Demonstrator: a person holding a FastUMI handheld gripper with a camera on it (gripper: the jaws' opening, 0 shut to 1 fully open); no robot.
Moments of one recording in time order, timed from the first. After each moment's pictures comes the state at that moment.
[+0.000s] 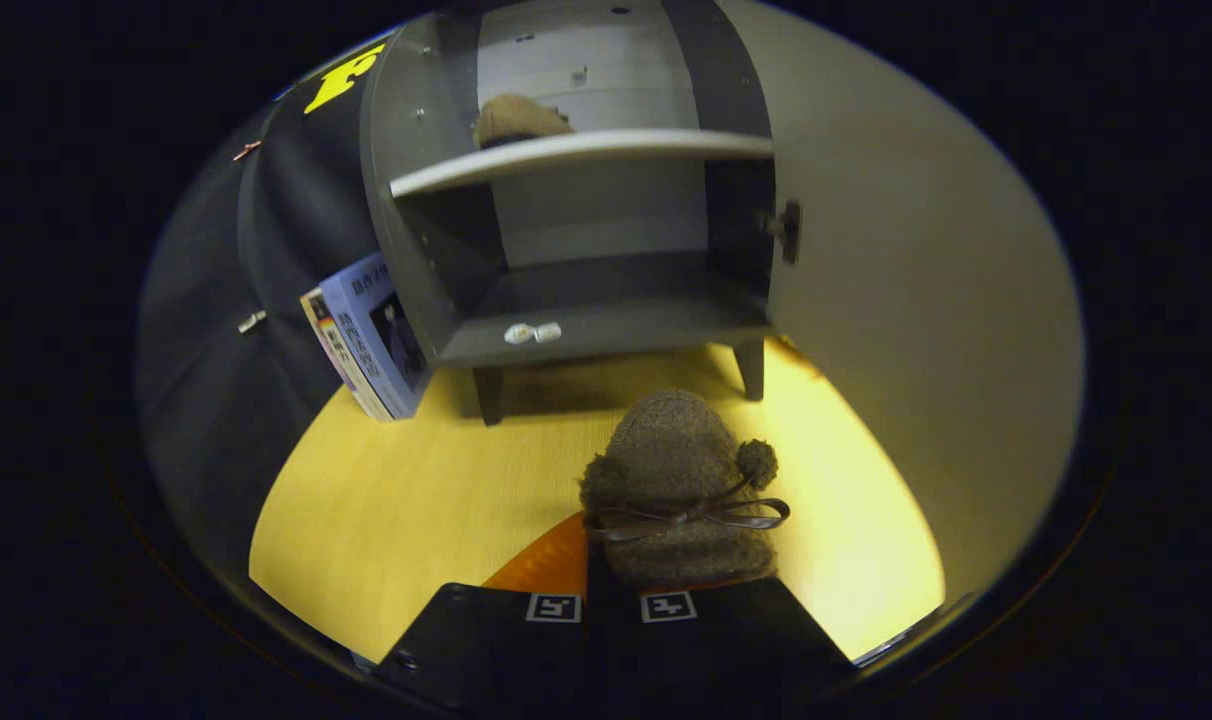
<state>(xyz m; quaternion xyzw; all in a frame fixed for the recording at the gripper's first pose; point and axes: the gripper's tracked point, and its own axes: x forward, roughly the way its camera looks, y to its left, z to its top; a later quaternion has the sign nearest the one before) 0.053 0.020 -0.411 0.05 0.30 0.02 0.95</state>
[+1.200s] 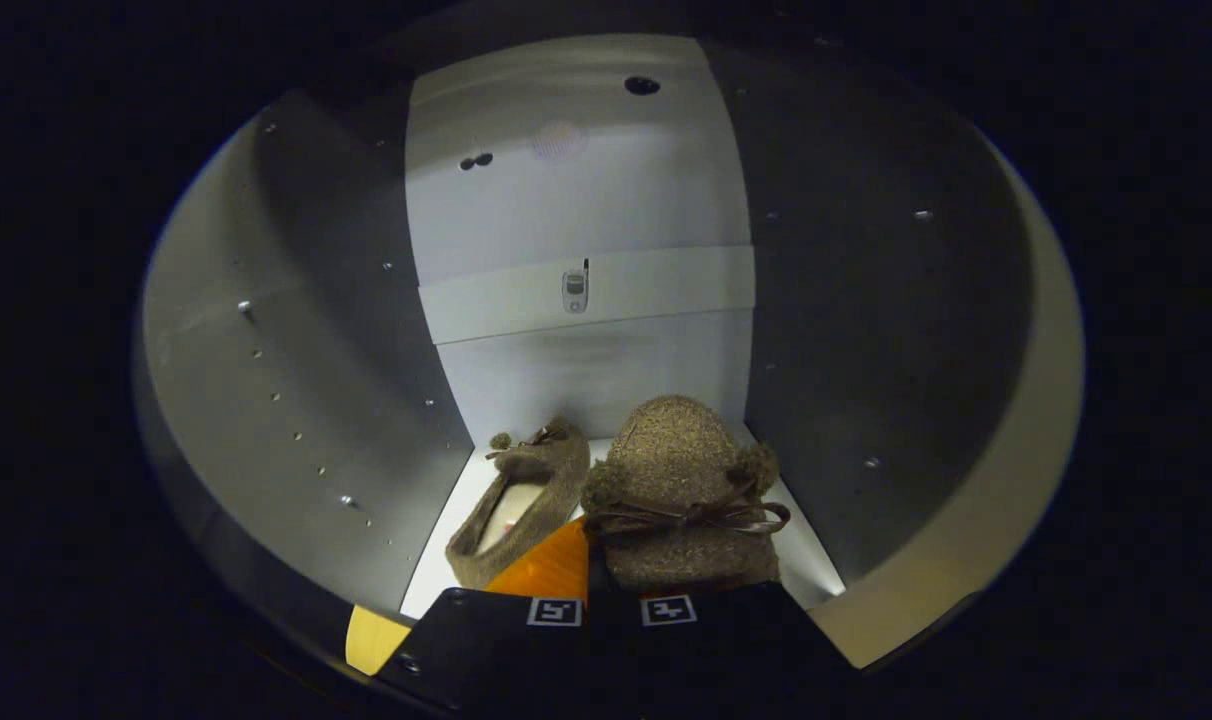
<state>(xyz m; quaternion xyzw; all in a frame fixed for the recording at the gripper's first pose) 0.356 0.031 -0.172 0.06 0.23 0.01 0.97</state>
